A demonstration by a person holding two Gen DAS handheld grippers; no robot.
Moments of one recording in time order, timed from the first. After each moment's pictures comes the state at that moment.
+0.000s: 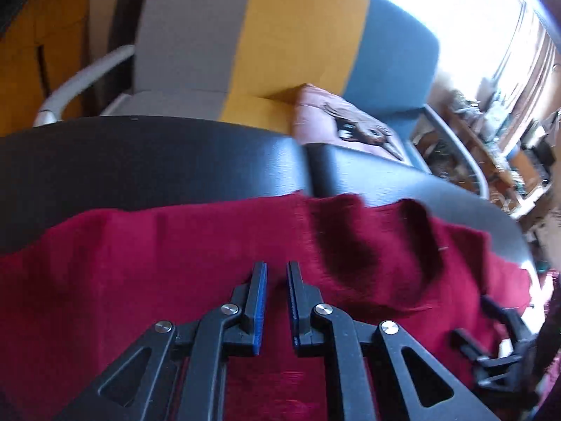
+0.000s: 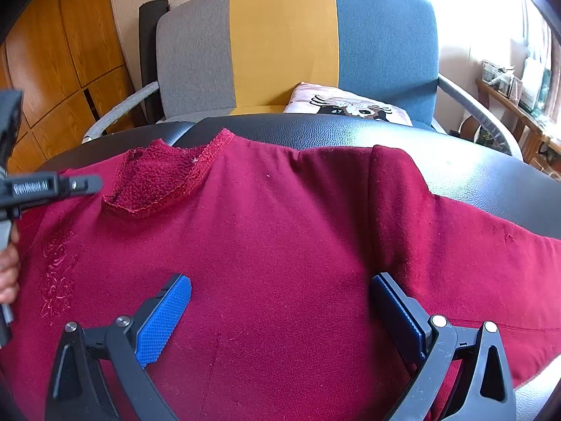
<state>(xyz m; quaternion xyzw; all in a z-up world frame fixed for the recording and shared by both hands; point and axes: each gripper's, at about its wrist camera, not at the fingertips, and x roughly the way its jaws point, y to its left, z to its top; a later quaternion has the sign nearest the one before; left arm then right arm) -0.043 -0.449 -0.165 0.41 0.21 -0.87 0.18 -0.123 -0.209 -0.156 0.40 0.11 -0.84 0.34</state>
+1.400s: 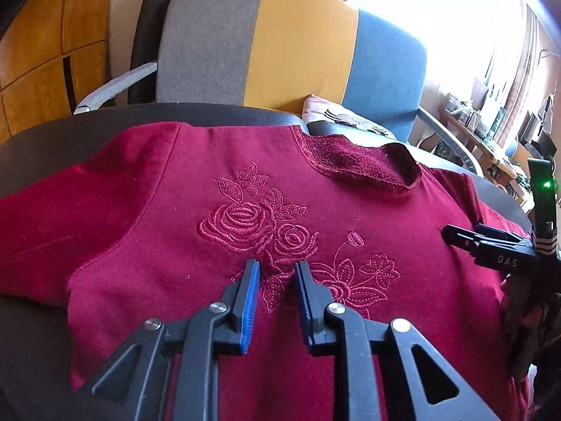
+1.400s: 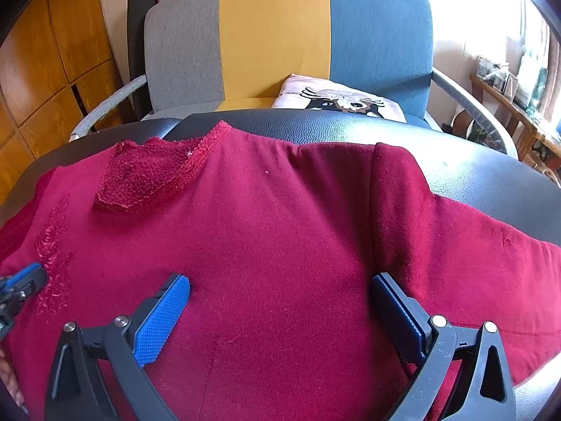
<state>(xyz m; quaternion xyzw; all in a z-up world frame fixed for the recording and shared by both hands) 0.064 -0.389 -0.173 0.37 0.18 -0.89 0.20 -0.139 -0.215 -0.153 0.42 0.12 -0.84 0.32</state>
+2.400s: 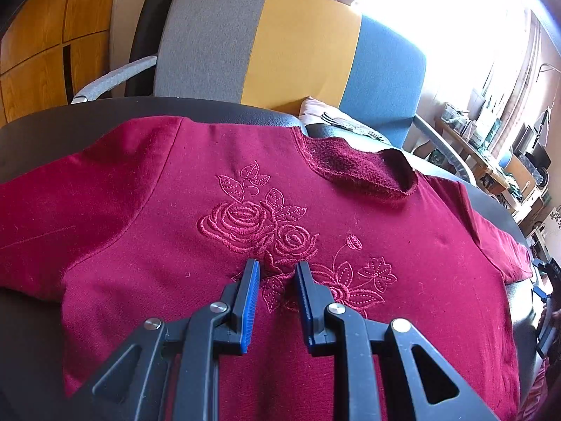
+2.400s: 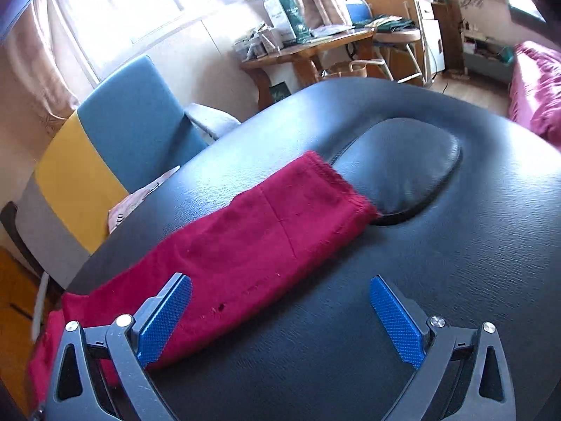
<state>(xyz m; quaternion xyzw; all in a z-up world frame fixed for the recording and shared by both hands) 0.066 -0.395 -0.174 0.37 0.21 -0.89 0.19 -0.240 0.145 -0.143 0.40 -0.18 -0.90 0.06</state>
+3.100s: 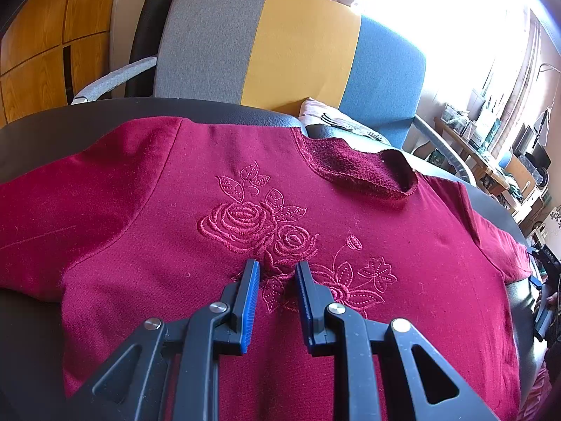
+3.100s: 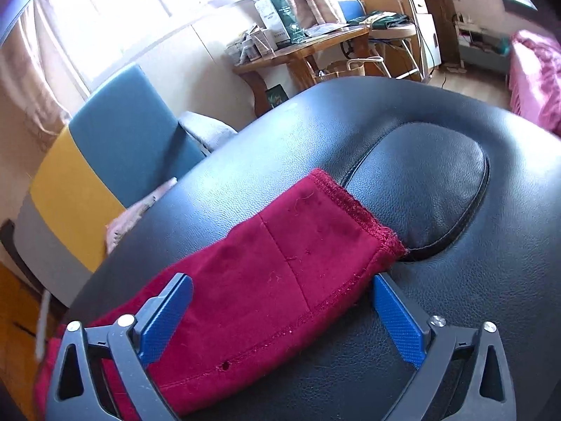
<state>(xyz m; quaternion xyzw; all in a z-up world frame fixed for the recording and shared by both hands) 0.066 -0.395 -0.175 0.36 0.21 -0.89 0.19 -0.269 0.144 -0.147 0.39 -0.19 -0.90 0.04</state>
